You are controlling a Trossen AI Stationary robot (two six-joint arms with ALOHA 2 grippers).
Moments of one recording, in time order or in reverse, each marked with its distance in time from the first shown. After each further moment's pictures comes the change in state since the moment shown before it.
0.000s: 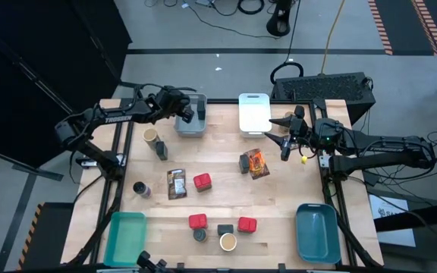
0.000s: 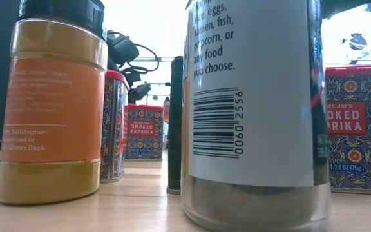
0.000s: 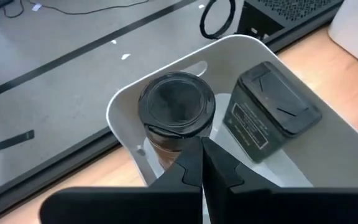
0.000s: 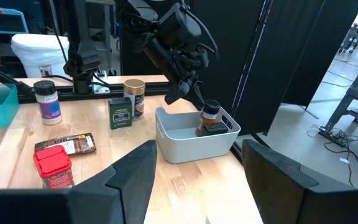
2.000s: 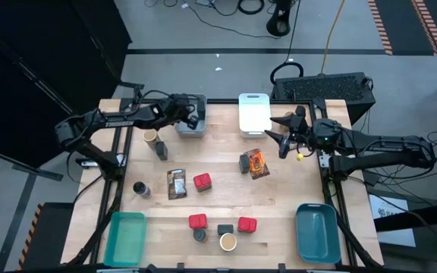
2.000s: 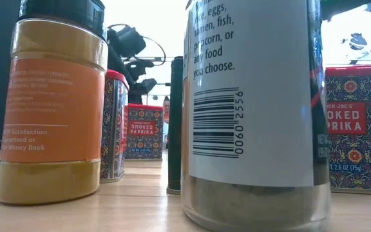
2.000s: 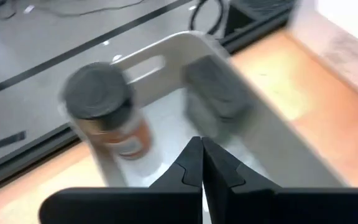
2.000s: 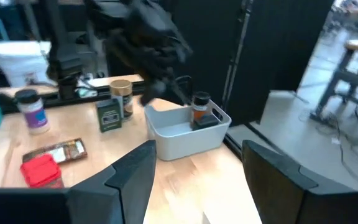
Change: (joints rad) left arm -0.162 -0.024 0.021 -0.052 -0.087 -0.101; right arm -0.003 0.020 0.000 -0.005 0.077 0.113
